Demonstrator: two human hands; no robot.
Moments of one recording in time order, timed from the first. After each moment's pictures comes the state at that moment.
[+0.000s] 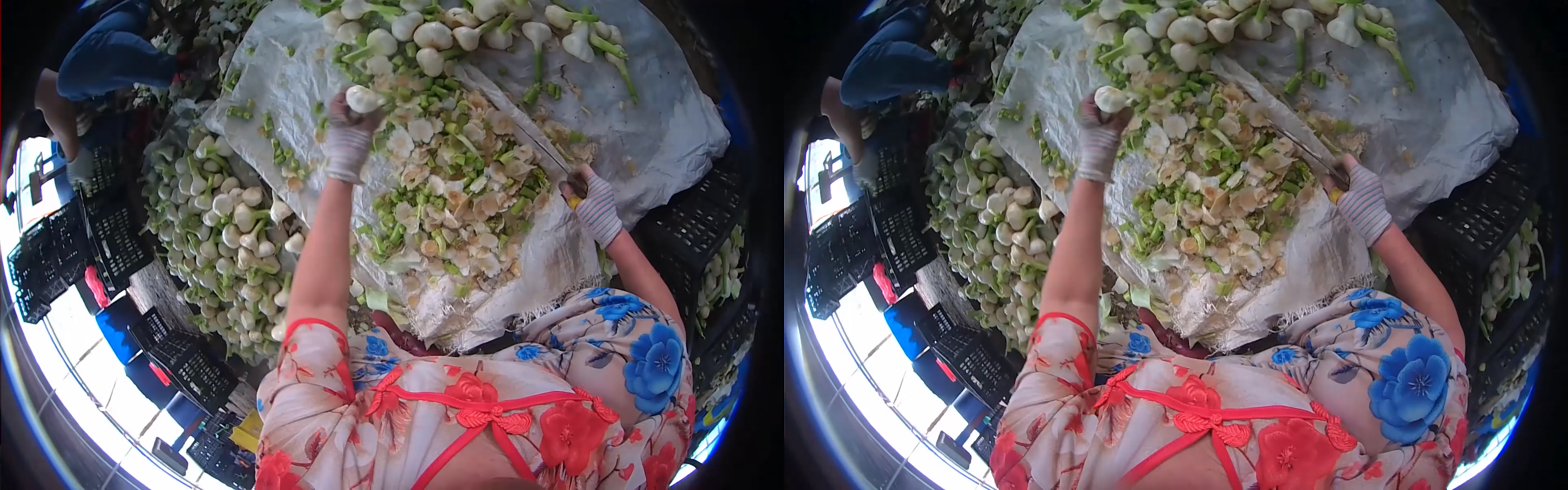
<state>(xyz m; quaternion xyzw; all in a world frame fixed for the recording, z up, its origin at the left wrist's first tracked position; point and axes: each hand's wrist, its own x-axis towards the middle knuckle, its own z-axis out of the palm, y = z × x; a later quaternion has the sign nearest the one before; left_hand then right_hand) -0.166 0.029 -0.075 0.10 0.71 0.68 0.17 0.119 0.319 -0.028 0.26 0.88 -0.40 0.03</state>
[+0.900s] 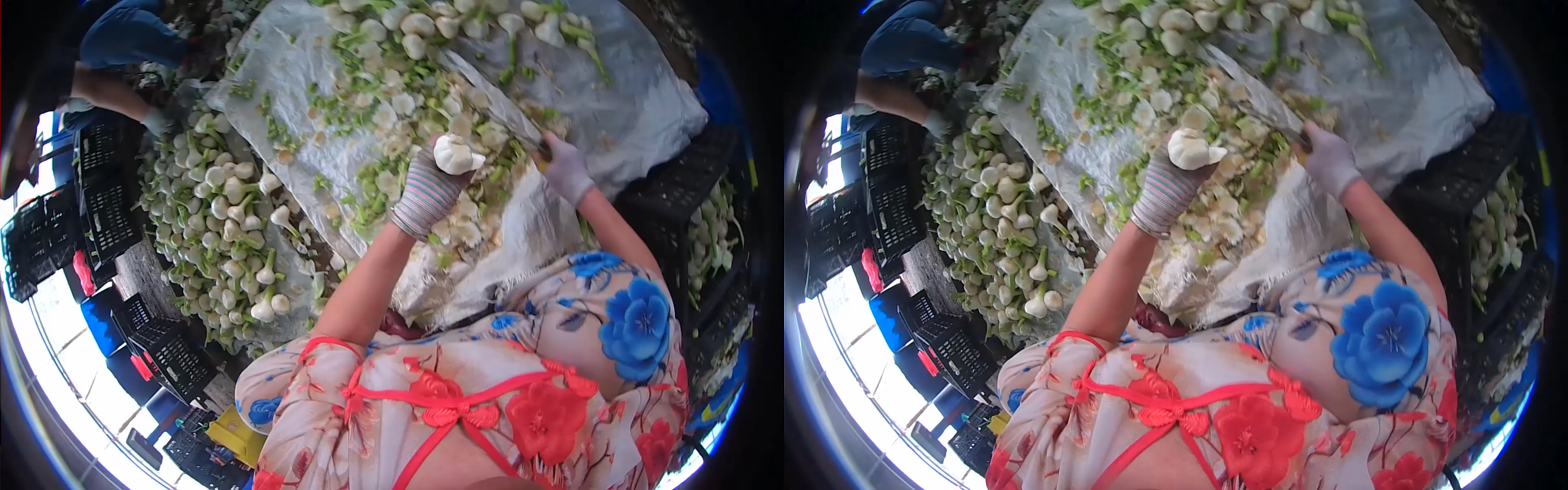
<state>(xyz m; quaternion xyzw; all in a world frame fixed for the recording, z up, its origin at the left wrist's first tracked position) 0.016 0.080 0.035 0.13 0.71 0.62 0.30 0.115 0.316 -0.035 0.18 0.94 -0.29 0.06</state>
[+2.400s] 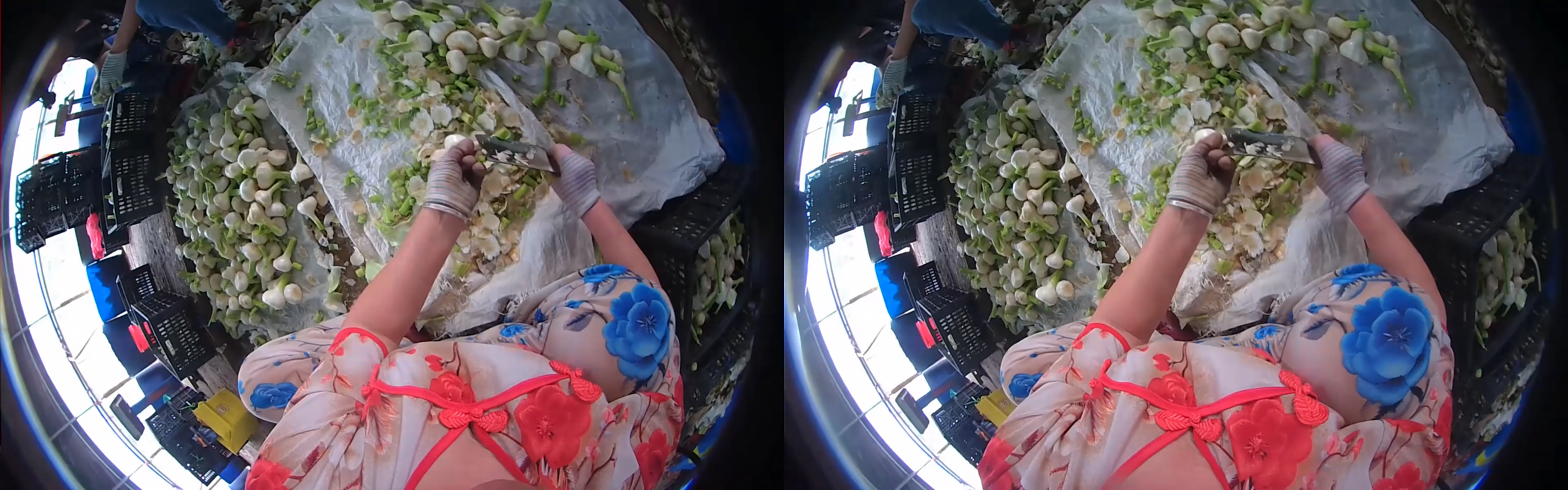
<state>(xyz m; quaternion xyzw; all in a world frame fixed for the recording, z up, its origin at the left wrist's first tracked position) -0.005 0.081 -0.007 -0.30 0.22 0.85 0.36 0.090 0.299 -0.022 0.03 0.97 -0.25 -0.06</state>
